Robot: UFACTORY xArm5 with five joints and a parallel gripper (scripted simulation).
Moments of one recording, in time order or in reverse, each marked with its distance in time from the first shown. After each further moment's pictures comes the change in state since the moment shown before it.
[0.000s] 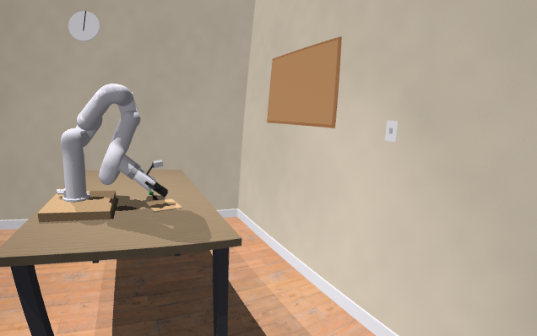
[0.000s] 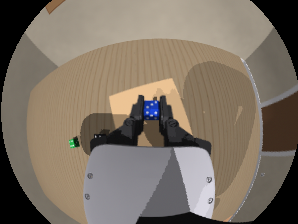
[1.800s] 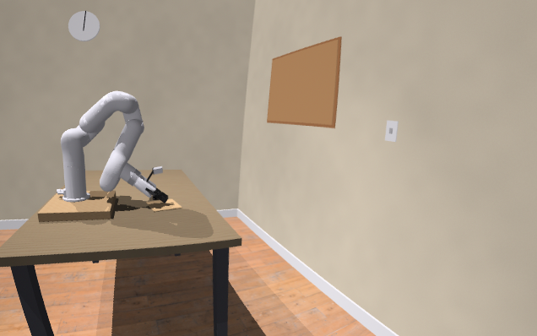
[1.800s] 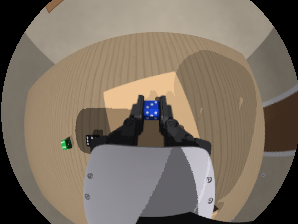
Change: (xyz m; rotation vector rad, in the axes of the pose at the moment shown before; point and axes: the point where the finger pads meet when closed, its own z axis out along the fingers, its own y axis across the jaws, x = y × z) arm -0.023 0.000 0.018 0.000 0.005 0.000
